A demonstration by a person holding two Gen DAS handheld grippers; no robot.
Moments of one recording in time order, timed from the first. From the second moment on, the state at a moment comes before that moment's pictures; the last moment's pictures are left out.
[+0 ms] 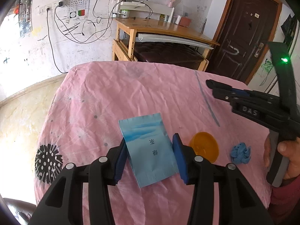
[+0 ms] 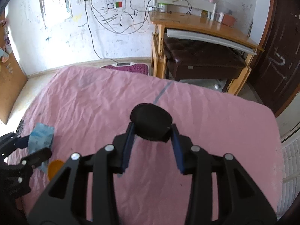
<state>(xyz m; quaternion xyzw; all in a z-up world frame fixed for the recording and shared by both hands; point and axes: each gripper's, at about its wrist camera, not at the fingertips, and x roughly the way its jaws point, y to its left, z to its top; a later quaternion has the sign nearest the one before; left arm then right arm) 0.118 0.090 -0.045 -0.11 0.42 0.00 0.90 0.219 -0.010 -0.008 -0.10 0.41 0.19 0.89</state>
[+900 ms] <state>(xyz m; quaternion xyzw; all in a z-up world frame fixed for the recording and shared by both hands) 0.110 0.000 0.020 -0.01 0.38 -0.02 0.93 0.163 -0.096 0.037 -0.05 0.34 0.18 0.92</state>
